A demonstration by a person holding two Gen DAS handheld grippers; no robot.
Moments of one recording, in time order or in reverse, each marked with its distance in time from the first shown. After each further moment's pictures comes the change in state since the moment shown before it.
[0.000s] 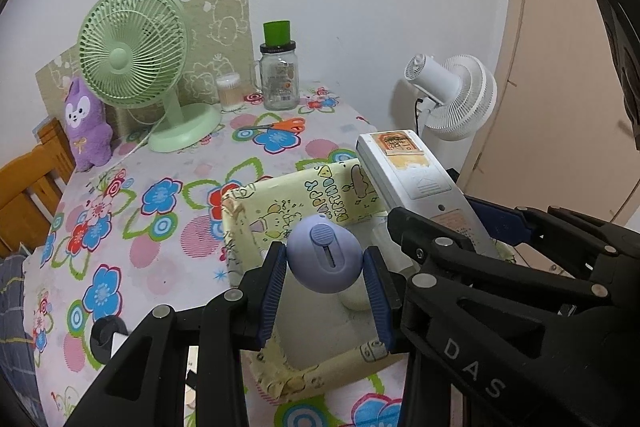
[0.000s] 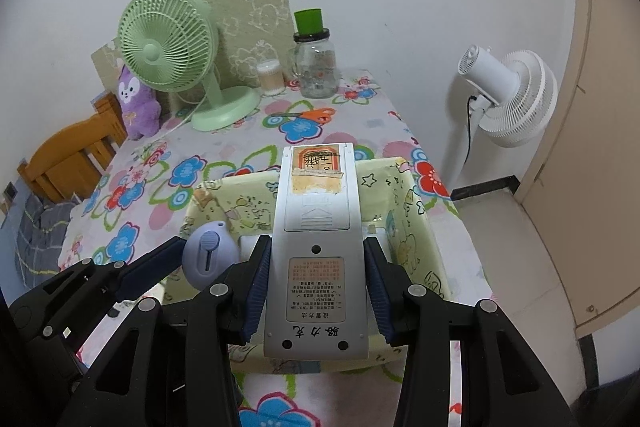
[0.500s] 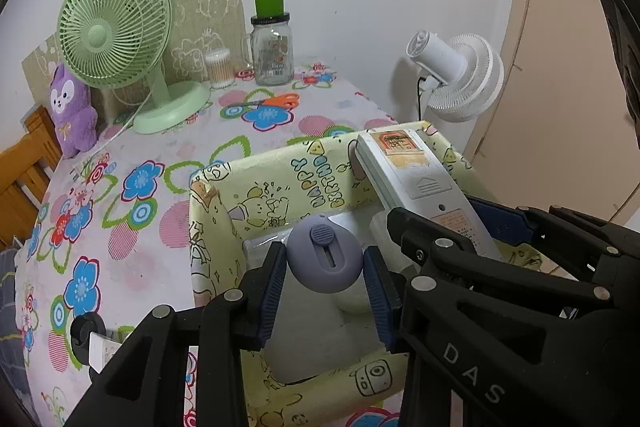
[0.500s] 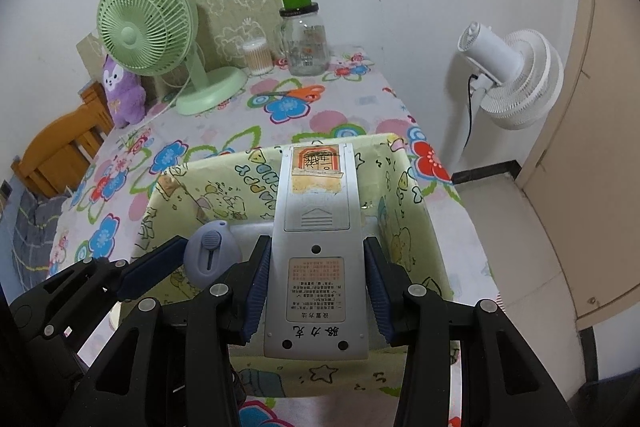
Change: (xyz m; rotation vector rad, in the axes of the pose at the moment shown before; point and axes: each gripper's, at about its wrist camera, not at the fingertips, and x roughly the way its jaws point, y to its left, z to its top) left arm 0.036 -0.004 -0.001 -0.006 0.077 0.001; right arm 0.034 -0.016 -0.002 0.016 0.070 0.009
